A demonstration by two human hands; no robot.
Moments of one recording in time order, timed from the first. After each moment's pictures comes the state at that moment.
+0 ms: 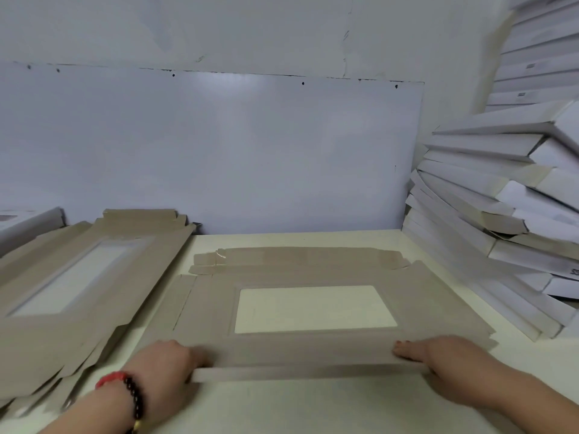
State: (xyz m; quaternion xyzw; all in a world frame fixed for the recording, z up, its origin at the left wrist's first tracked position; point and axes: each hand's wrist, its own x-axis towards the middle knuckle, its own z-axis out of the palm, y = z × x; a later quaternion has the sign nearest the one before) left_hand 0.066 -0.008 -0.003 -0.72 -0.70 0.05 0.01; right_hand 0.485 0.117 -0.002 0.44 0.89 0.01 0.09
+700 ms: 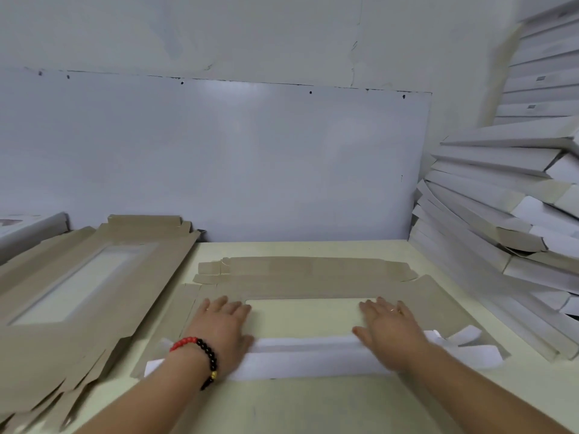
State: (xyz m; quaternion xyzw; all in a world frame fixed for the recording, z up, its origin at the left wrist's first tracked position) left_hand 0.087 0.078 -0.015 -0.66 -0.75 0.00 0.03; right_hand 0.388 0.177 -0.019 0.56 0.83 0.04 0.04
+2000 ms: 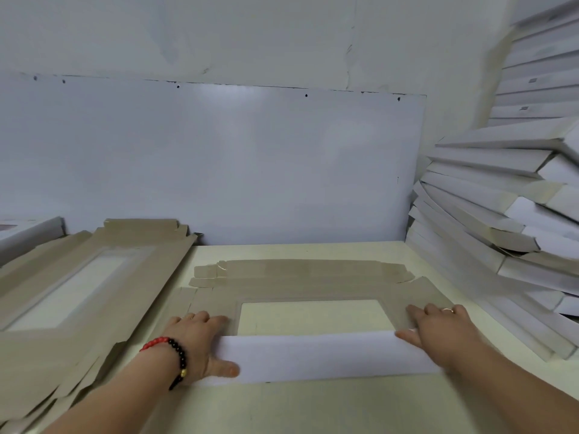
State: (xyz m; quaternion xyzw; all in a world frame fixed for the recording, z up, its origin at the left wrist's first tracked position) left_hand 0.046 0.072 -0.016 -0.65 -0.76 0.05 -0.05; right_hand 0.475 0.206 -0.022 0.63 0.75 0.16 0.11
